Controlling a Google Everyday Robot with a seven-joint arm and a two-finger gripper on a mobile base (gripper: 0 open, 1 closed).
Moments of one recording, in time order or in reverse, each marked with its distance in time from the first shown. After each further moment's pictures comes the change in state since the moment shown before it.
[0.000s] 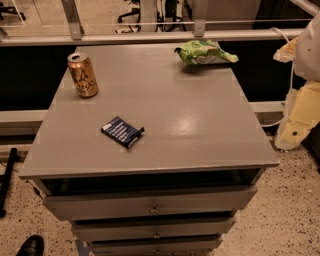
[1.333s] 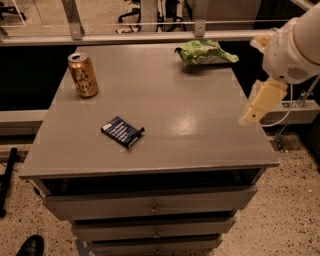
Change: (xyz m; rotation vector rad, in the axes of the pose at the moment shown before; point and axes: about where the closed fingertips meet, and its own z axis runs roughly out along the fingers) arm -0.032 -0.067 0.050 0.185 -0.192 -0.043
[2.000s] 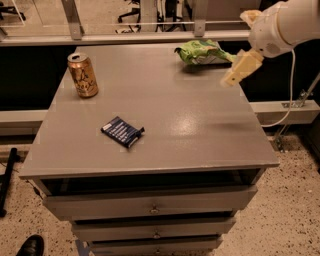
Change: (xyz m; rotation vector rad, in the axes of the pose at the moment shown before) arm -0.021 -0.114 0.055 0.147 -0.236 0.021
